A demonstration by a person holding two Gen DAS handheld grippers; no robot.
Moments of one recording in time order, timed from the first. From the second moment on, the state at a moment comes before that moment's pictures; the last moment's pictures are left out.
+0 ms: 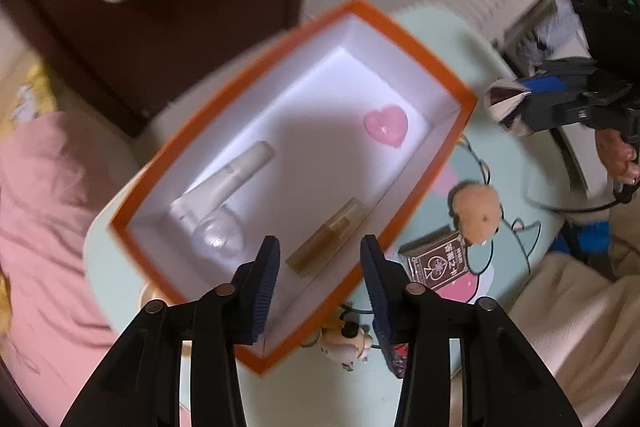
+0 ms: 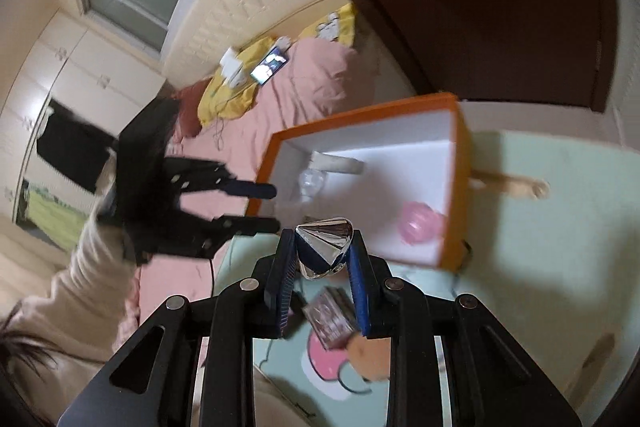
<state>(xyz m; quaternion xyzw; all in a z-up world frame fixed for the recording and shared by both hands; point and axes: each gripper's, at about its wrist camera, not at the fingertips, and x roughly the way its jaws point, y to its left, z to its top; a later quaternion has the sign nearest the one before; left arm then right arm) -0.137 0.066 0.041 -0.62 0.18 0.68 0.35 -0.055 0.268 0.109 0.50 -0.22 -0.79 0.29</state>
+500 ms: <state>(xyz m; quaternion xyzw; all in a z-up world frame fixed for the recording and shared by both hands) -0.149 0.095 -0.010 -0.68 0.27 0.55 0.40 -0.043 0.311 0.082 0.49 -0.29 -0.77 0.28</state>
